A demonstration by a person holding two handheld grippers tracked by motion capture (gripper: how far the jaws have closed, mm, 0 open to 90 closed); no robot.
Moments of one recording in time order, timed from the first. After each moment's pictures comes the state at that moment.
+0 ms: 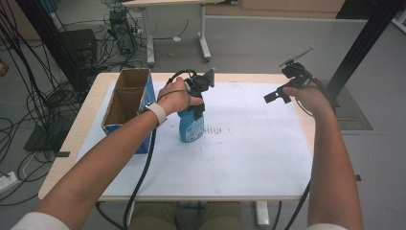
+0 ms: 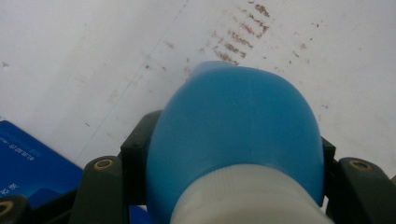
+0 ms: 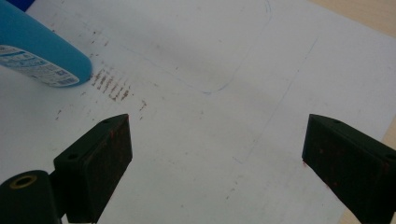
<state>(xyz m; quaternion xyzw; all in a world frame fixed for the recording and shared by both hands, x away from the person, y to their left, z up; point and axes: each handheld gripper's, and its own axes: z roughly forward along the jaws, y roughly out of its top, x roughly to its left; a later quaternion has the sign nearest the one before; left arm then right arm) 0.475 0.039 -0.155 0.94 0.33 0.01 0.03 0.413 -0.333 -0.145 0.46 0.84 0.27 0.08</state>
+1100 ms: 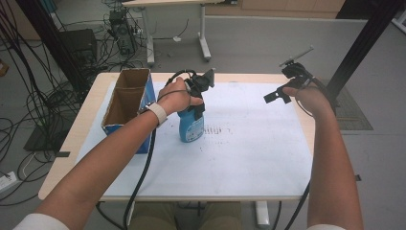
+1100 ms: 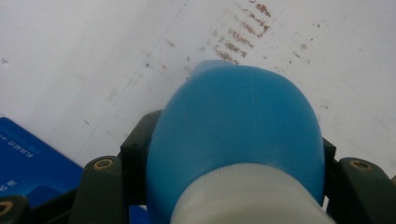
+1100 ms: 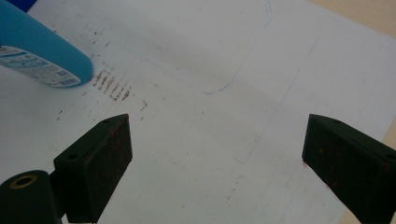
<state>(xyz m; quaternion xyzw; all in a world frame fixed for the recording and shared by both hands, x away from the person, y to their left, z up) 0.475 0.039 -0.155 0.94 0.34 0.01 0.03 0.412 -0.332 -0.145 0.46 0.84 0.27 0.08</state>
